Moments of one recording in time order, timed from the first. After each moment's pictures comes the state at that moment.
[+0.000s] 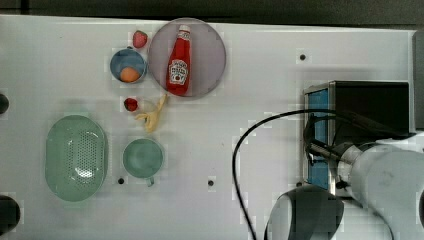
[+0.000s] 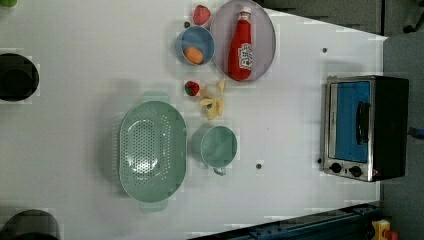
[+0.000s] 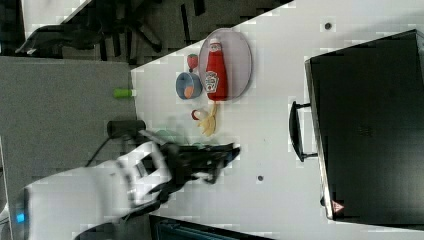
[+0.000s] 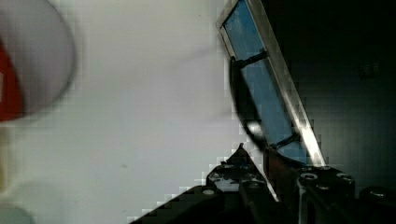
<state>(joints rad) -0.09 -0.25 -0.33 -2.16 -0.12 0.46 -0.78</state>
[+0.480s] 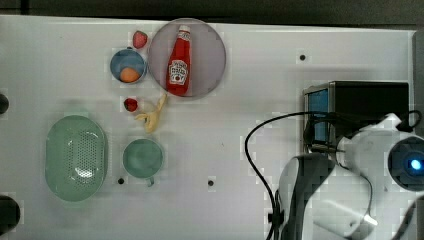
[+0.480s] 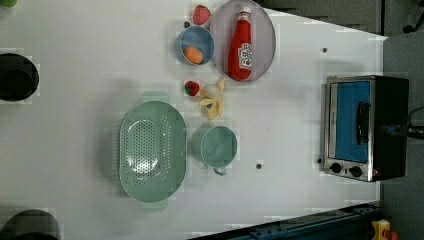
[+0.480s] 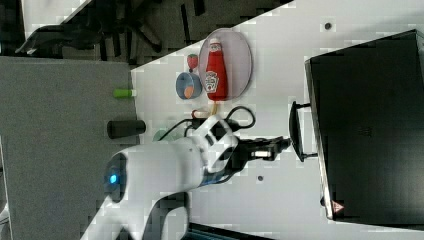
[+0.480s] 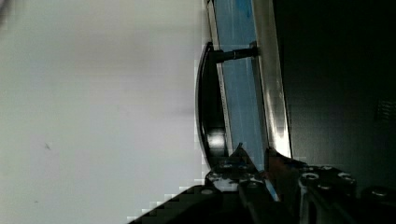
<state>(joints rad) -0.11 -0.02 -0.40 -2.21 -0.13 0.68 -1.08</state>
